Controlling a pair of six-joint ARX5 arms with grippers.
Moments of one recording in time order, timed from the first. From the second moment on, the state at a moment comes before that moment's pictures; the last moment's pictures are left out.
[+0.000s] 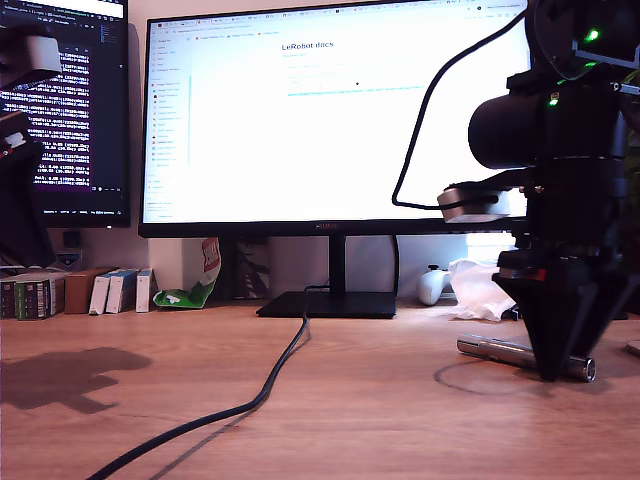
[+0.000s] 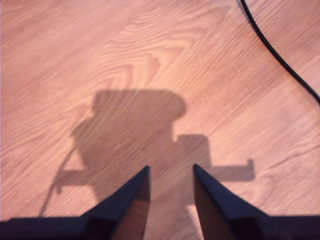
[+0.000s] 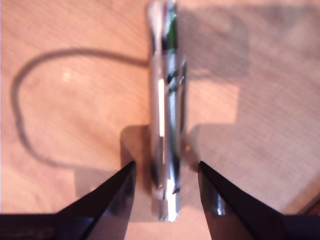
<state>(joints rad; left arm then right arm) -0.23 1.22 0.80 -0.58 0.22 0.32 0.36 1.75 1.09 -0.78 0.01 -0.33</state>
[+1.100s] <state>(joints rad) -0.22 1.22 0.80 -0.30 0.58 0.12 0.37 1.72 1.31 -0.89 -0.13 -0.31</state>
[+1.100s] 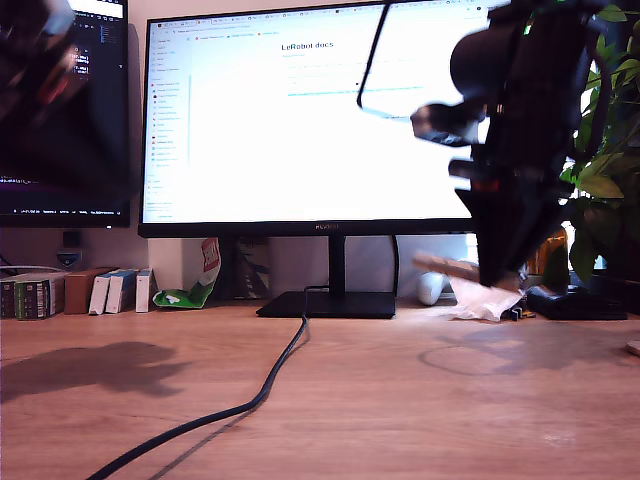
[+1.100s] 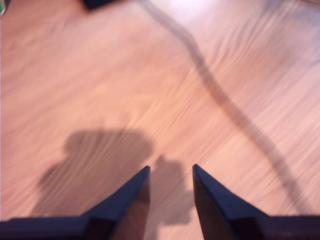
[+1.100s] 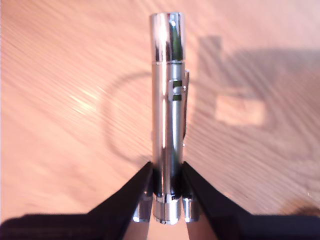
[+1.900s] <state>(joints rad) -0.09 1.44 0.81 0.33 1.21 -0.55 0.46 1.49 1.31 -0.79 -0.41 -0.23</state>
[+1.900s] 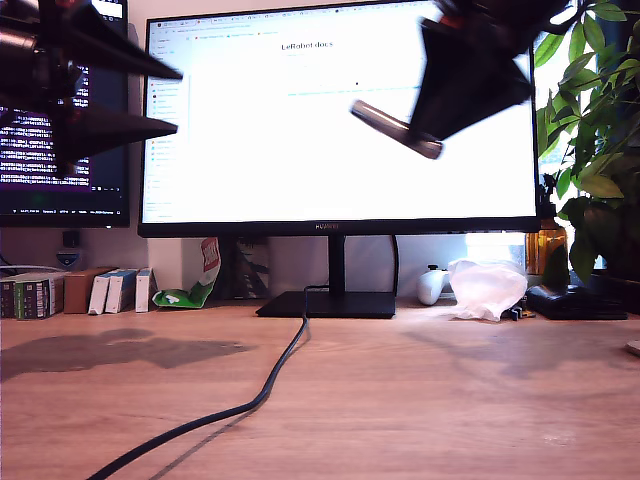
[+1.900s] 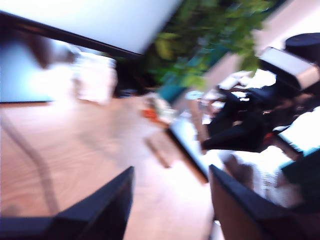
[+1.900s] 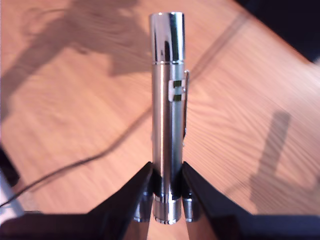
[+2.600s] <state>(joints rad) -0.26 1.45 0.81 0.71 1.11 -0.67 0.55 1.49 1.31 -0.52 -0.50 -0.03</state>
